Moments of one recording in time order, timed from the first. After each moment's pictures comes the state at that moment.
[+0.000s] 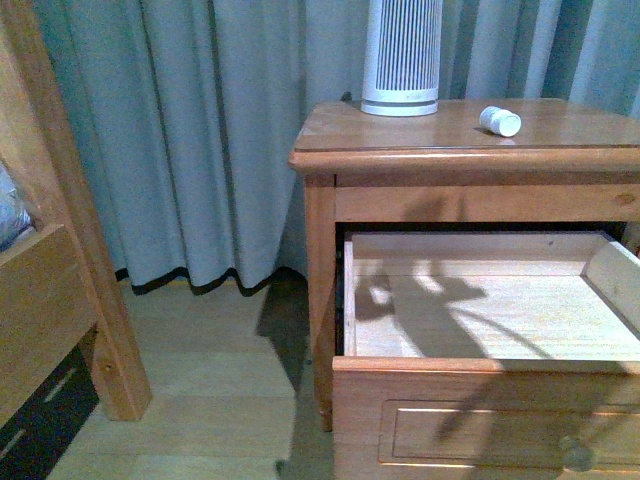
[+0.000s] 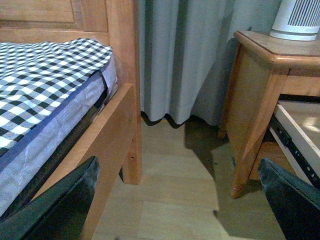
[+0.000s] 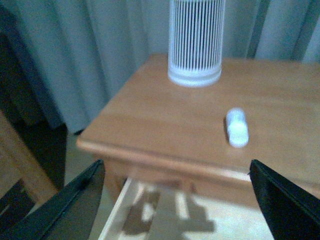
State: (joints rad) left arm 0.00 0.01 0.01 0.00 0.00 -0.01; right arm 0.12 1.50 1.11 0.27 -0.08 0.05
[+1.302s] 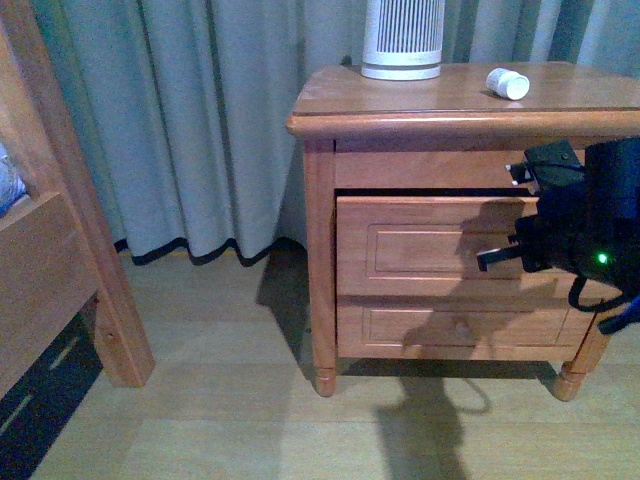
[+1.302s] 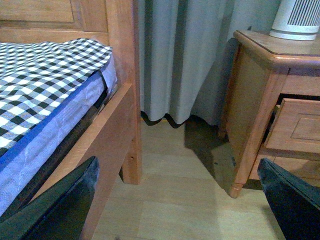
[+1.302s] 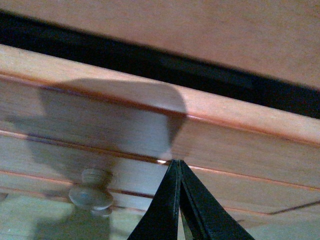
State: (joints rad) left arm 0.00 0.01 0.01 0.00 0.00 -0.01; right arm 0.03 2.33 1.24 0.74 0.13 -0.19
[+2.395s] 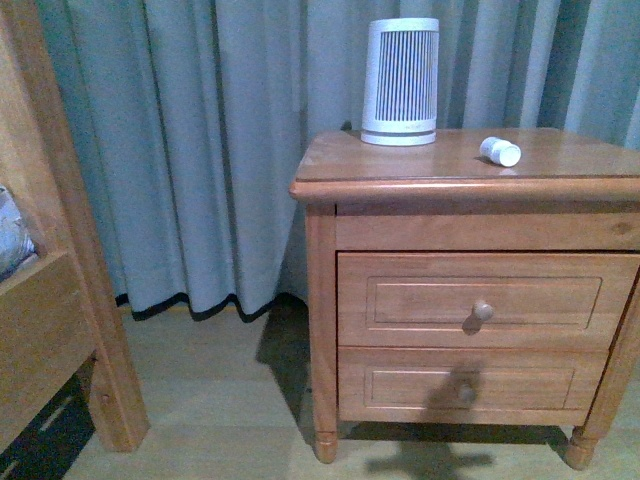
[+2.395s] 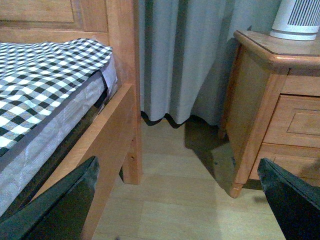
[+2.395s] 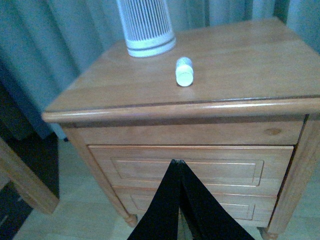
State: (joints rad) left arm 0.00 0.01 0.01 0.00 0.00 -0.01; right arm -0.08 1.28 0.64 0.55 -0.19 0.17
